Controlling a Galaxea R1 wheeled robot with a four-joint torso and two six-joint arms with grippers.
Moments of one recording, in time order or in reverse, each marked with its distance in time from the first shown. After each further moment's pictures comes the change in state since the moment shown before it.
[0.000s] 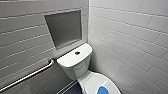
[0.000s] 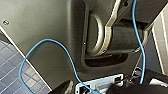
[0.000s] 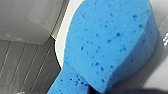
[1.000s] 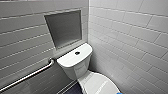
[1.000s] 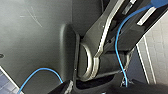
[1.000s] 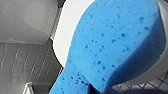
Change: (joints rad) left arm -0.072 -0.181 0.313 0.001 0.001 0.003; right arm -0.085 -0.542 0.571 0.003 -0.007 0.012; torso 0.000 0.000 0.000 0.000
